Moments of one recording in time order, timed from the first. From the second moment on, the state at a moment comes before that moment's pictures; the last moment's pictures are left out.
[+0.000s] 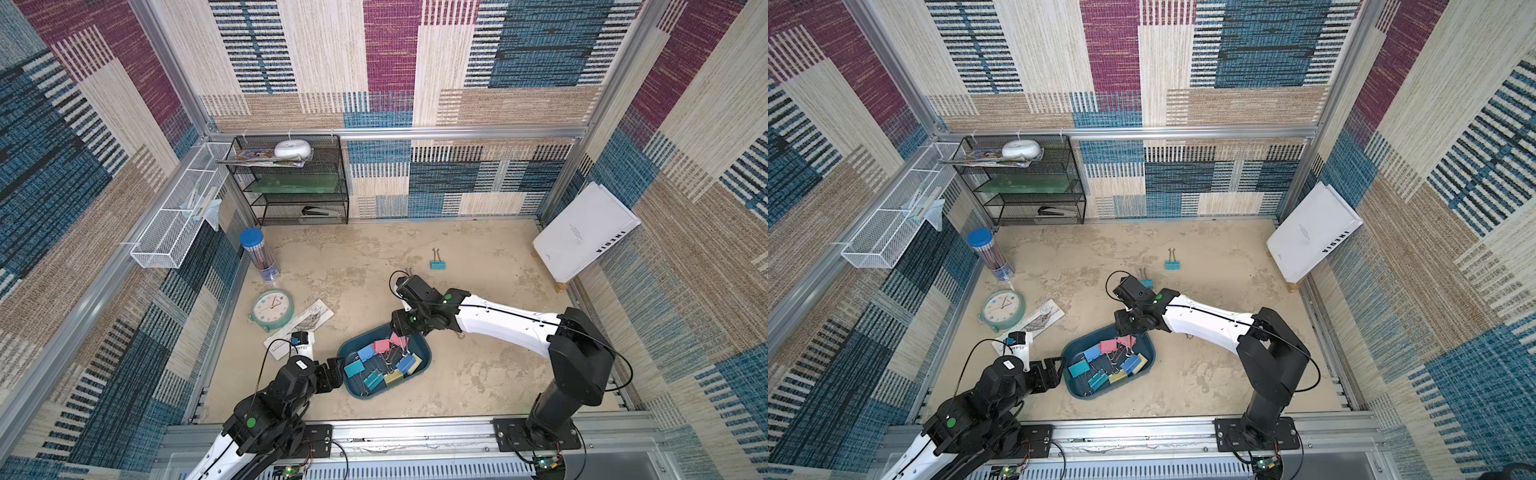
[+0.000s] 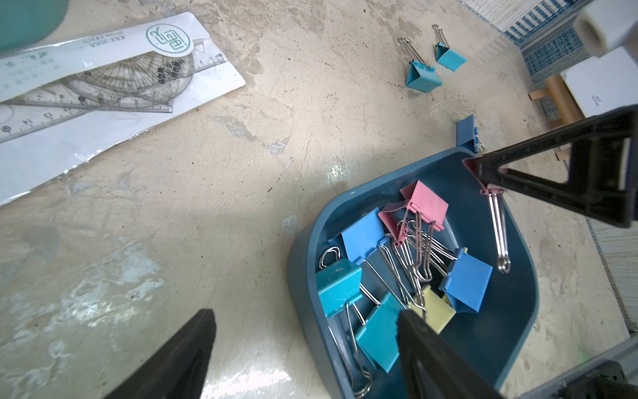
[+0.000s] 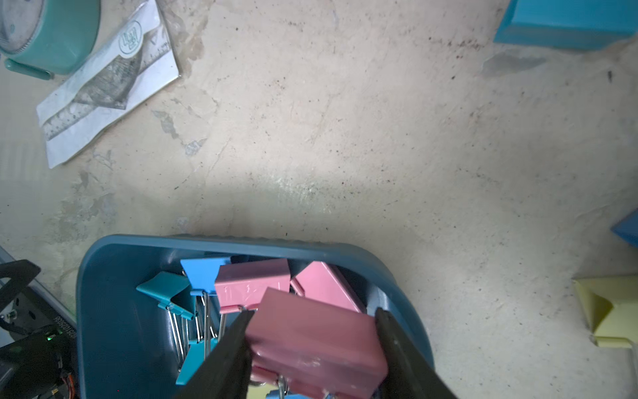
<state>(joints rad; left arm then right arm) -0.65 0.20 0.31 -0.79 -0.16 -0.73 0.92 1.71 1.19 -0.52 -0.03 0.56</state>
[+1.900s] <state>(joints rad) -0.65 0.21 0.31 -0.79 -0.17 -0.73 0.57 1.64 0.82 -0.25 0.07 0.01</state>
